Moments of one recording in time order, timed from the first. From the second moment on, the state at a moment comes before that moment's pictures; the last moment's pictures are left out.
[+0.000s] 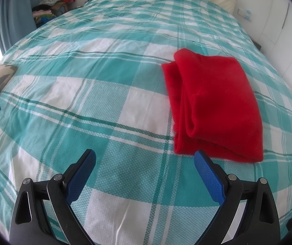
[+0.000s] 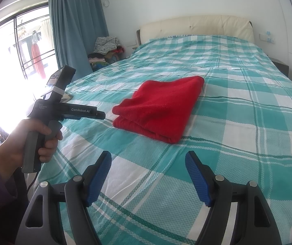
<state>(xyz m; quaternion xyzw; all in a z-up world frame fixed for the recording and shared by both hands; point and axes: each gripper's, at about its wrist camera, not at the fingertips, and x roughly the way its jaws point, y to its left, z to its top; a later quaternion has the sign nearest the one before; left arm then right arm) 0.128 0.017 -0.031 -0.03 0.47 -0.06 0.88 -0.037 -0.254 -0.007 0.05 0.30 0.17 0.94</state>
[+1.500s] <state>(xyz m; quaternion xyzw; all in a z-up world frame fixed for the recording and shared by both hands) 0.208 -0.011 -0.022 -0.02 0.44 -0.08 0.89 0.193 -0.264 0.002 0.06 0.40 0.06 0.91</state>
